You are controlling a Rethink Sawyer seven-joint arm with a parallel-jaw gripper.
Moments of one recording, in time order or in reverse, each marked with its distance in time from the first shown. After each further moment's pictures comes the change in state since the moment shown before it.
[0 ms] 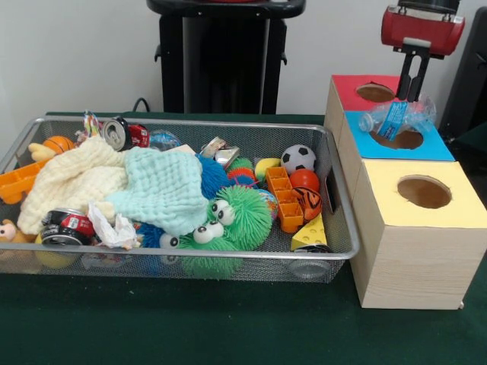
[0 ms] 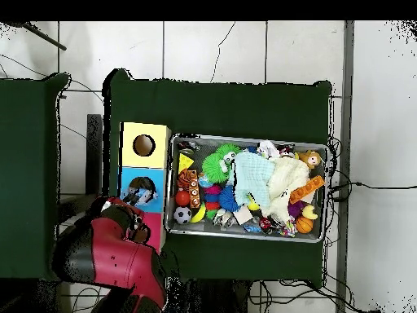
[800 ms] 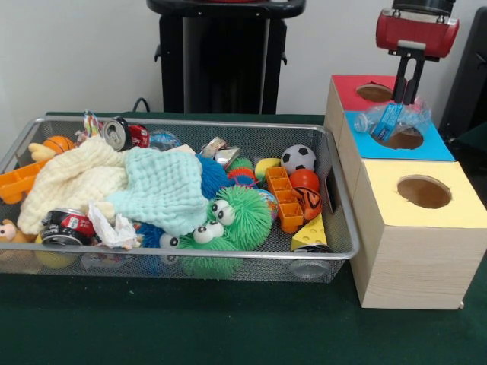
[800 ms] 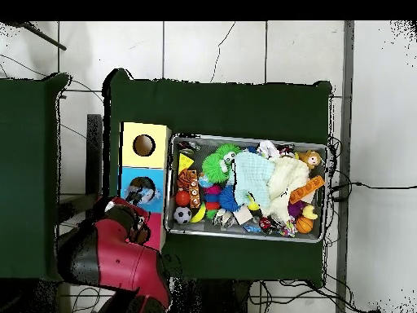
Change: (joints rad) arm -0.029 -0.013 0.034 0.039 0.000 -0.080 0.000
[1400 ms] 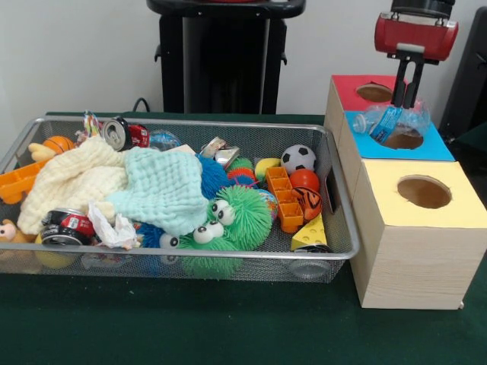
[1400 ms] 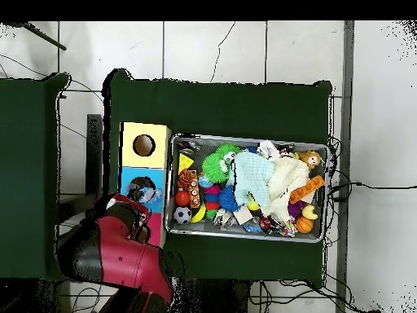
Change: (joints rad) arm -0.022 0.000 0.019 0.000 0.000 -0.024 0.000
